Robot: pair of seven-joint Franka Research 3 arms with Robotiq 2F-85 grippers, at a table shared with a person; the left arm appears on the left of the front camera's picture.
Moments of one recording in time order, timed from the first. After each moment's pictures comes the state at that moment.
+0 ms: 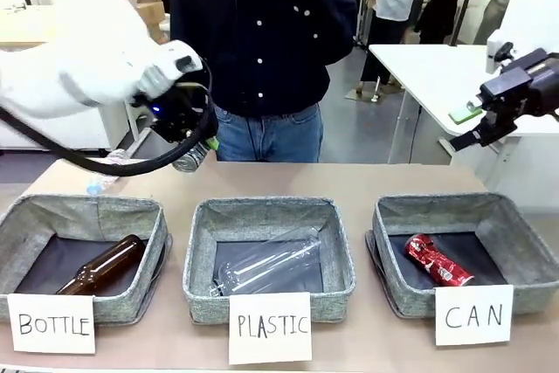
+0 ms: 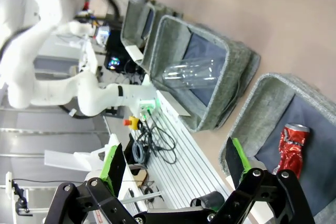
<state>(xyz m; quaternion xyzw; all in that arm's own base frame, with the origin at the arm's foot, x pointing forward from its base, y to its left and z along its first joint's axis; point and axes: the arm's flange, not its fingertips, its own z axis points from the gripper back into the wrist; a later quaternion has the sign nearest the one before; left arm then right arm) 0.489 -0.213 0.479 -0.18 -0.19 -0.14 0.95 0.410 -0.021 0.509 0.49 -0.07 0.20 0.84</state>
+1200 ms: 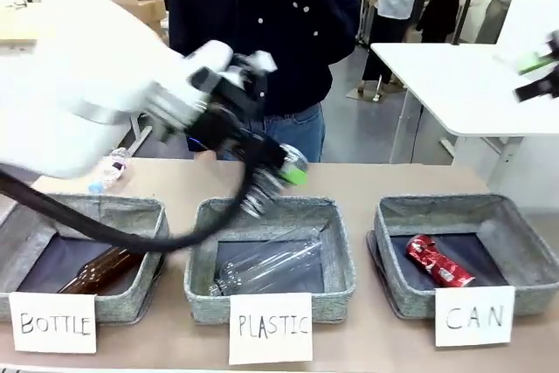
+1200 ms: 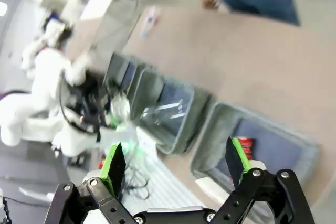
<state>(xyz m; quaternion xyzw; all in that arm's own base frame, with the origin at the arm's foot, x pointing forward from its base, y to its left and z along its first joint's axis) 0.335 -0.371 0.486 -0.39 -0.19 -0.47 0.77 0.362 -0.135 0.620 0.42 -0.25 0.14 0.86</state>
